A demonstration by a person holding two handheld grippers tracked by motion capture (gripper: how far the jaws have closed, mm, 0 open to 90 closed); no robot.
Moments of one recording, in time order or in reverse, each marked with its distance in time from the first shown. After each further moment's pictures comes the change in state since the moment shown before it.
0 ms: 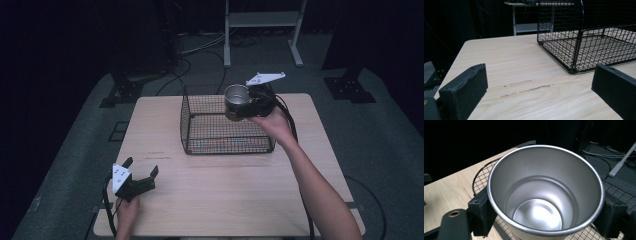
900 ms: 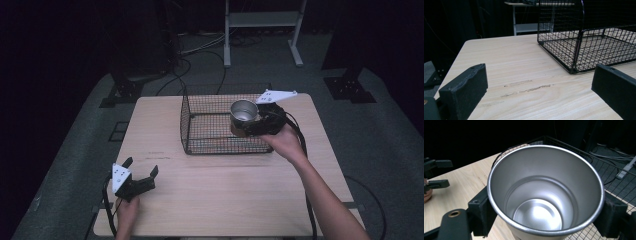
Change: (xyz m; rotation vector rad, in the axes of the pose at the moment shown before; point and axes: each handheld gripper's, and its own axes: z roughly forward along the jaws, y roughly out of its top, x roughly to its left) left arm 0.000 0.000 0.000 -0.002 0.002 -0.001; right arm 0.018 -0.036 -0.033 -0.020 0.051 -0.023
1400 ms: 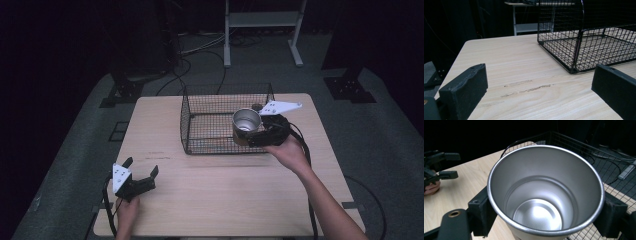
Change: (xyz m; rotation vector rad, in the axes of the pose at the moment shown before) left arm -0.001 0.000 0.000 0.001 0.002 0.003; right arm 0.014 -0.020 -0.014 -0.008 0.013 -0.014
